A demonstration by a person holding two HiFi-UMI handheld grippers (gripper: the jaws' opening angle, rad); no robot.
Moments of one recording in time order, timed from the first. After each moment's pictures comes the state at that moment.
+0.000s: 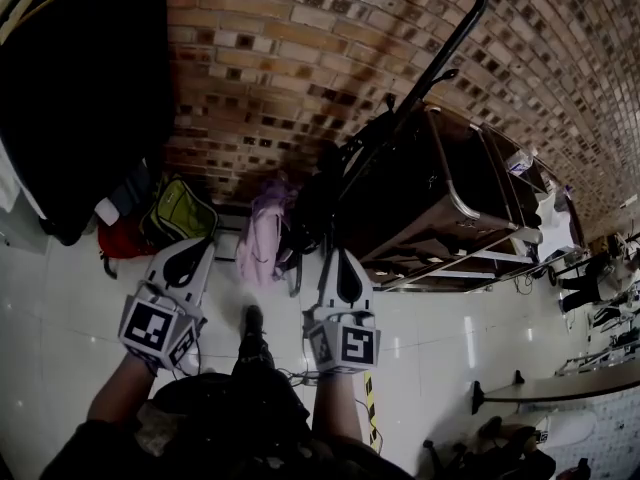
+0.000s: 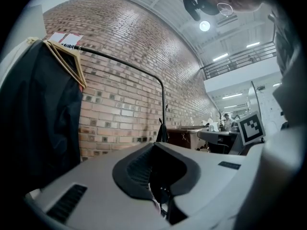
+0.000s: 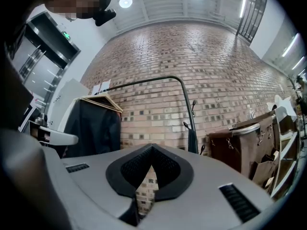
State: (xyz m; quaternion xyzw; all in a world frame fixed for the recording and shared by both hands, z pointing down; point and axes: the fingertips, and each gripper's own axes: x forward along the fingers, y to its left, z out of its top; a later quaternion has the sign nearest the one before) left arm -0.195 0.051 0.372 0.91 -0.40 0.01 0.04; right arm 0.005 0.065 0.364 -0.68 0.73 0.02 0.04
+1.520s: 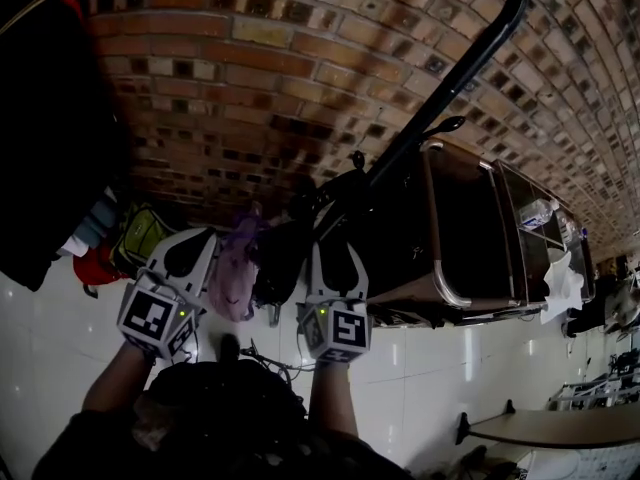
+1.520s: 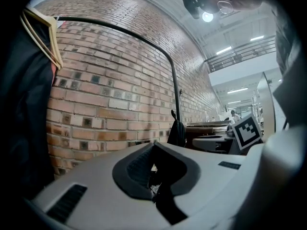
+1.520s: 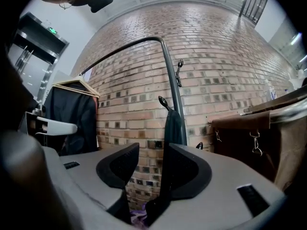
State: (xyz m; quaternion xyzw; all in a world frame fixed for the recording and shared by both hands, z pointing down) left arm -0.018 -0.173 0.382 0.91 -0.42 0.03 0.04; right arm 0.174 -0.180 0.403 -0.66 0.75 -0.03 0.00
